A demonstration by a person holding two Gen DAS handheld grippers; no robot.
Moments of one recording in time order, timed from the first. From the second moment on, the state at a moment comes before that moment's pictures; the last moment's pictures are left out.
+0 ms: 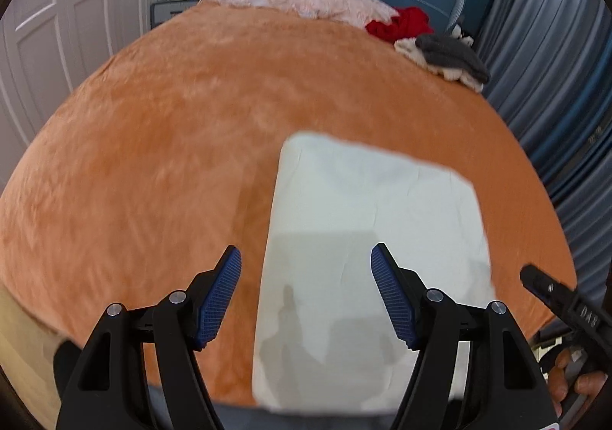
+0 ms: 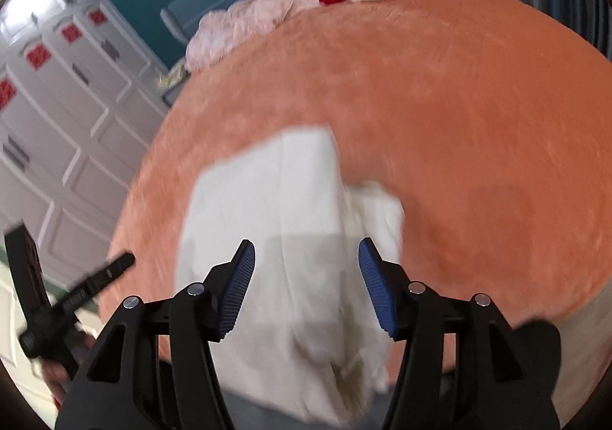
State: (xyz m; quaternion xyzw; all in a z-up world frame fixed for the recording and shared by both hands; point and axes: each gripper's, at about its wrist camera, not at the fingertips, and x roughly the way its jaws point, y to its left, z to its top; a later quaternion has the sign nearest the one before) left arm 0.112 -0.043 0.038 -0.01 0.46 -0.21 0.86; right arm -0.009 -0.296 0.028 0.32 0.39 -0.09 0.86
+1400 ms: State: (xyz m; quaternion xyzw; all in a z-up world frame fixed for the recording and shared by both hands) left arm 0.197 -0.156 -0.100 0.09 0.49 -0.14 0.86; right arm 0.094 -0.302 -0.106 0.23 0.42 -0.18 0.86
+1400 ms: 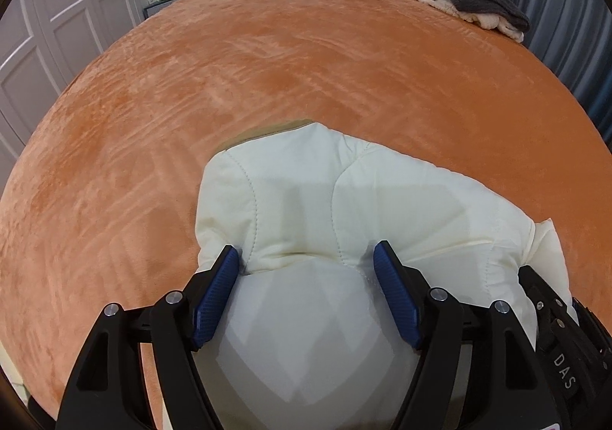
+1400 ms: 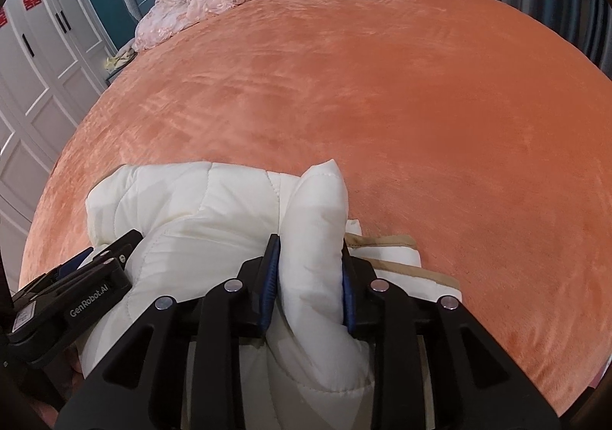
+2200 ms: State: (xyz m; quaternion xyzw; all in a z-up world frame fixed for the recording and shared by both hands) left arm 0.199 -0.162 -0.112 0.09 0.48 -0.12 0.87; right arm 0.097 -0.308 -0.117 0.24 0.41 -0.16 0.86
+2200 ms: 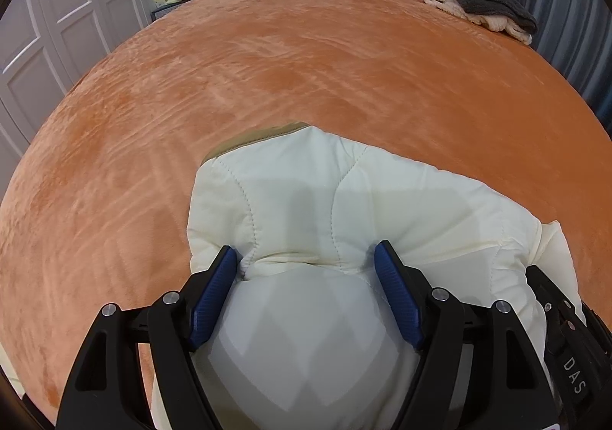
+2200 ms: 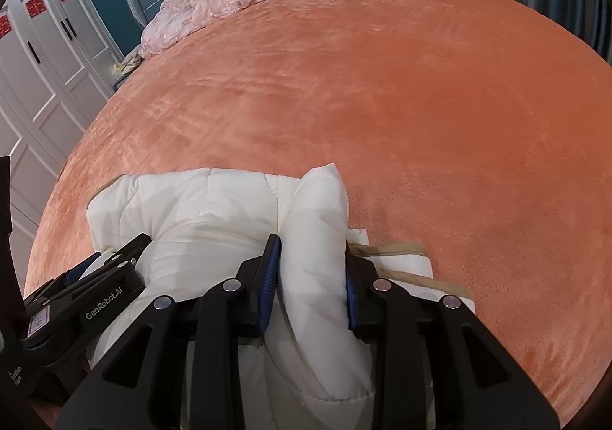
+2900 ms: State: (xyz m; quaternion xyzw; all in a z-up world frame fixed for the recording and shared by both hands) left arm 0.158 -0.084 -0.062 -0.01 0.51 -0.19 0.84; right arm 0.007 -0.333 -0.069 0.34 0.38 -0.14 0.85
